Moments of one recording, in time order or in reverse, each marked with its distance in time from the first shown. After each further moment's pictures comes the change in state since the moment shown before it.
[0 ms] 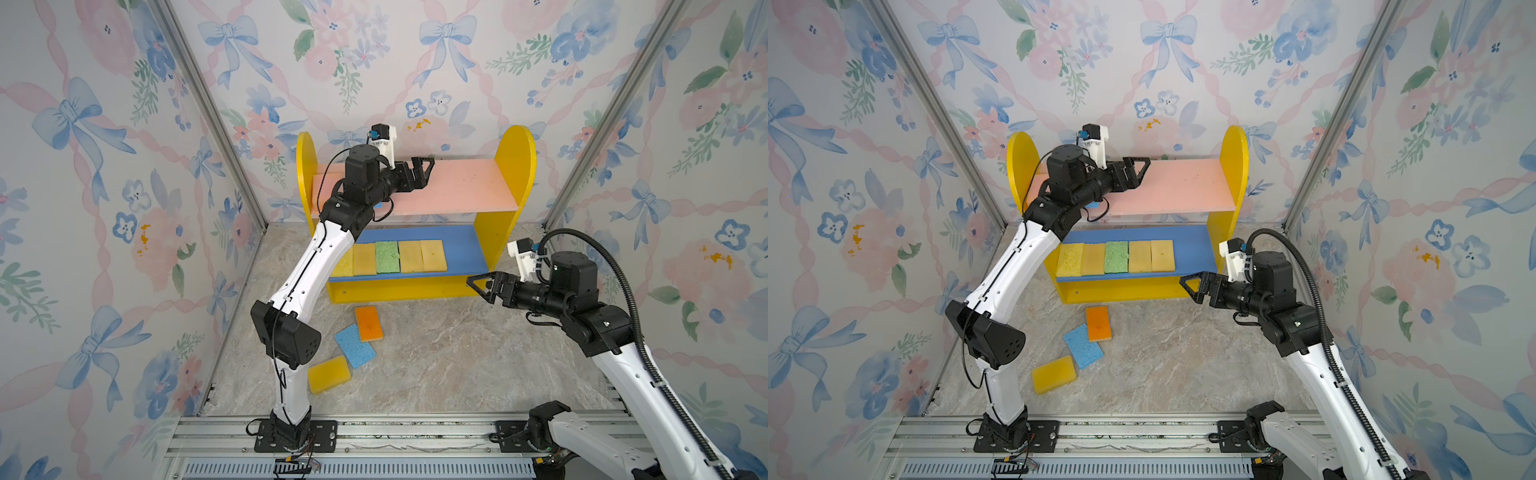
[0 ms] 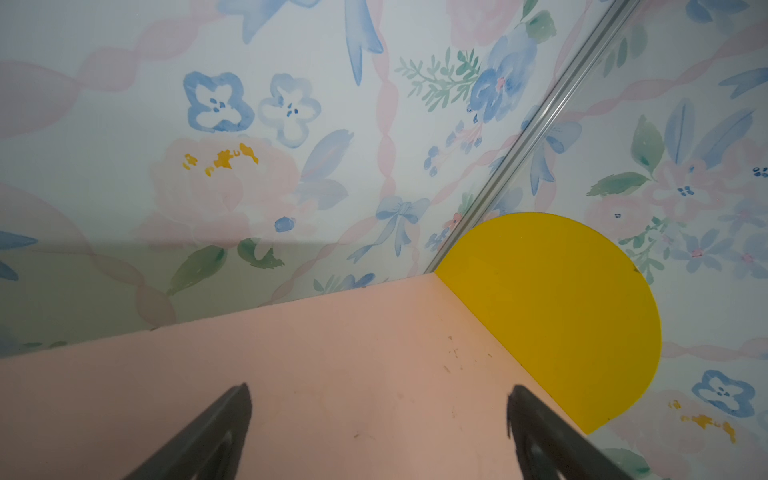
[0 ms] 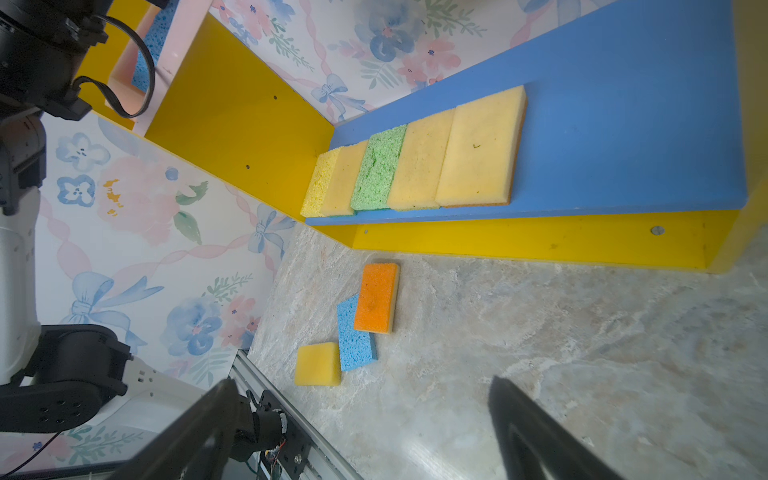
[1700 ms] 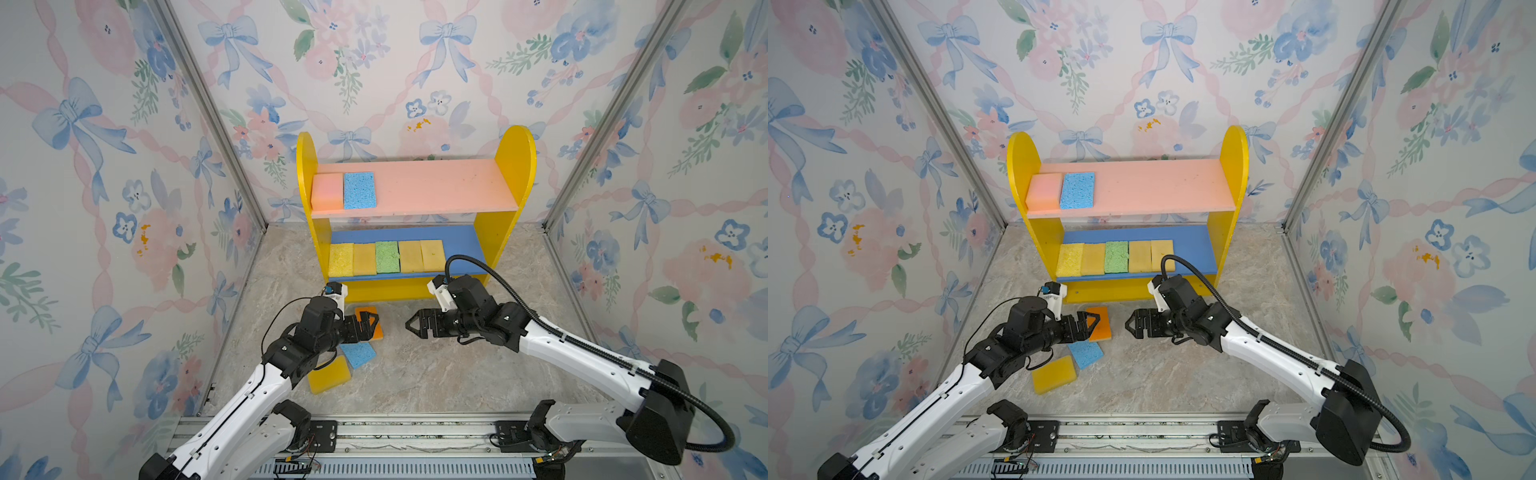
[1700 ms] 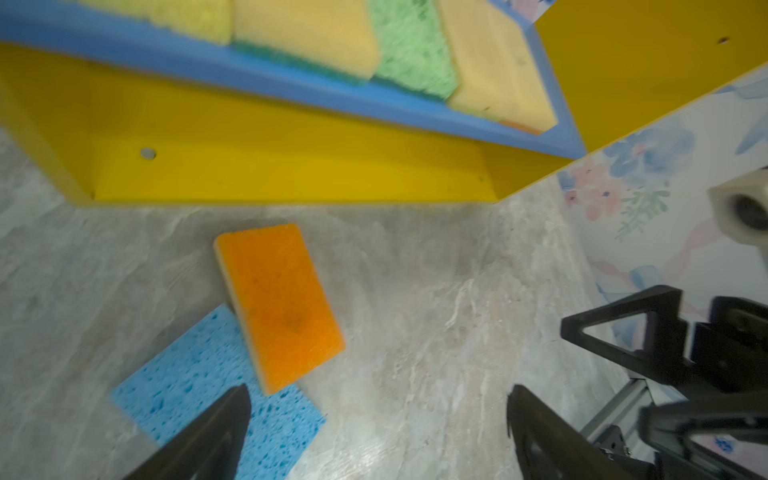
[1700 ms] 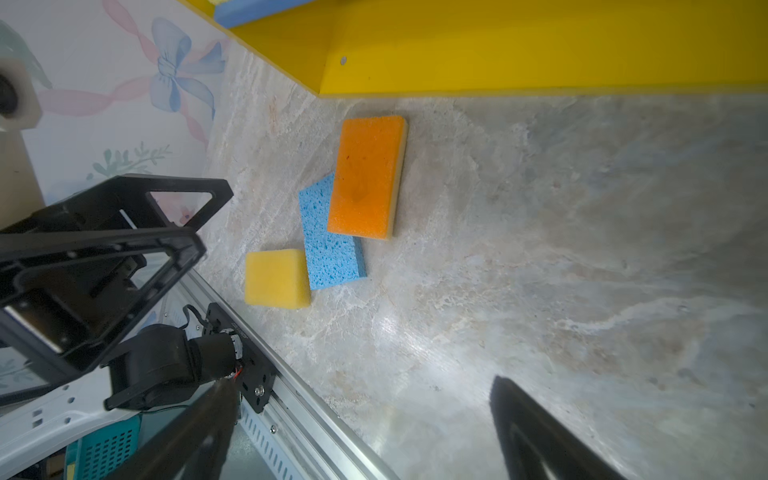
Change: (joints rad) left arm 0.000 -1.101 -1.650 -0.096 -0.090 -0.122; right arm 0.534 0.394 -0.129 0.197 0.254 0.134
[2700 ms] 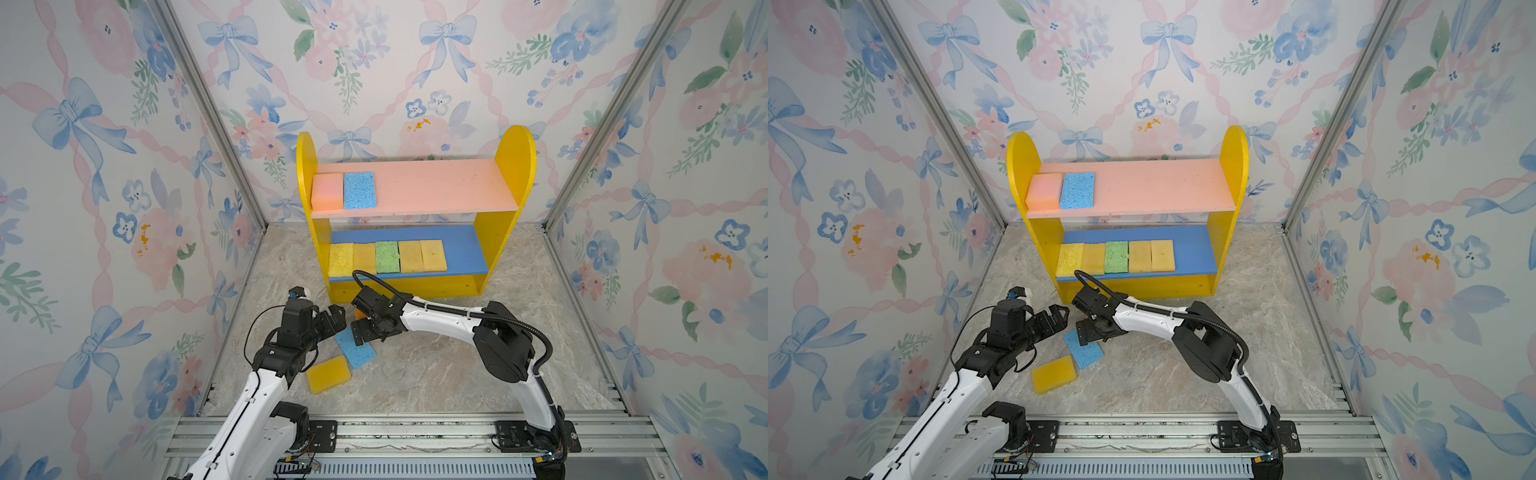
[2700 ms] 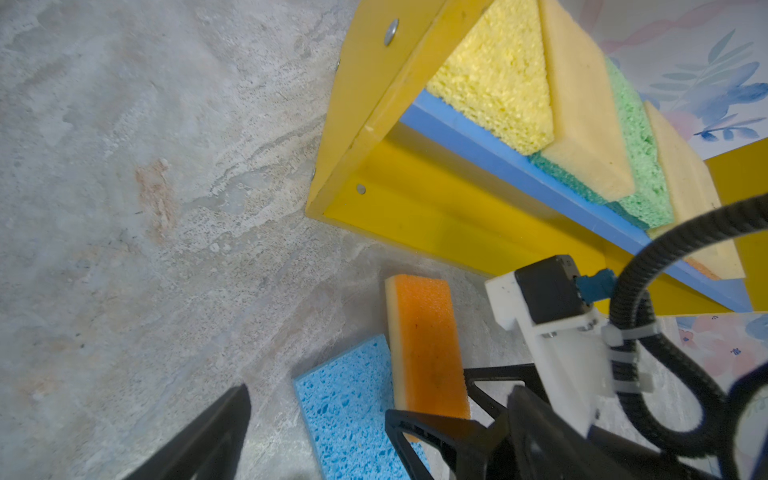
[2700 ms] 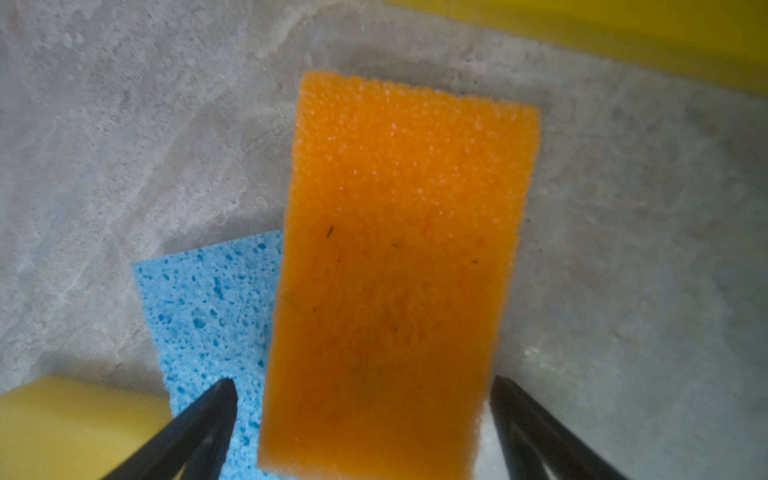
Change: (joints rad) left arm 0.262 -0.044 -0.051 0.005 -0.080 -0.029; right arm 0.192 0.855 0.714 -0.213 0.277 -0.037
